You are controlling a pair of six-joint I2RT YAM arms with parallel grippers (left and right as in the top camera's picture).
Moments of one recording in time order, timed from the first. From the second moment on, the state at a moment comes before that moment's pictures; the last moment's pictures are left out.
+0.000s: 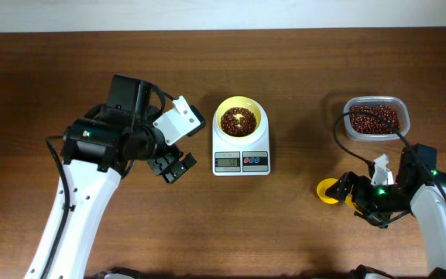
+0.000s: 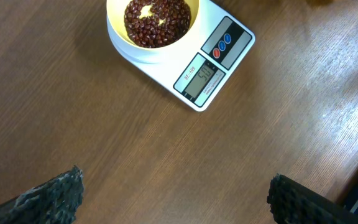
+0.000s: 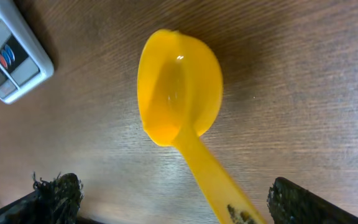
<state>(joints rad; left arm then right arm) -0.22 1.35 1.40 -1.19 0.30 0.67 -0.35 1.31 0.75 -1.02 -0.49 0.10</state>
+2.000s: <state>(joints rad) -0.22 1.35 1.40 -1.19 0.30 0.67 -0.18 0.64 0.59 -0.49 -0.68 -0.37</state>
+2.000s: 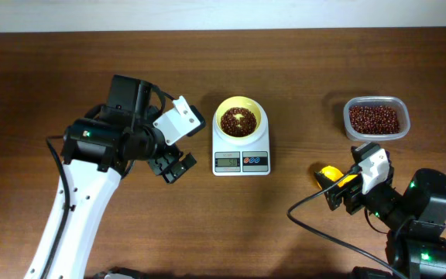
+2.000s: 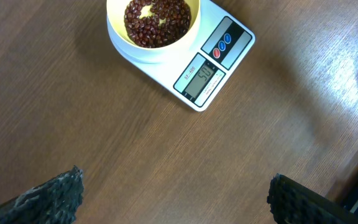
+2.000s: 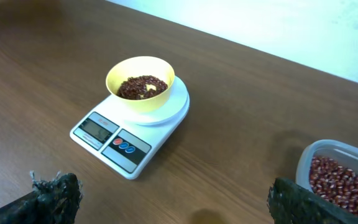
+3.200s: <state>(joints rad) -0.22 1.35 1.40 -1.19 0.30 0.67 -0.07 0.25 0.38 -0.33 -0.53 -0.12</state>
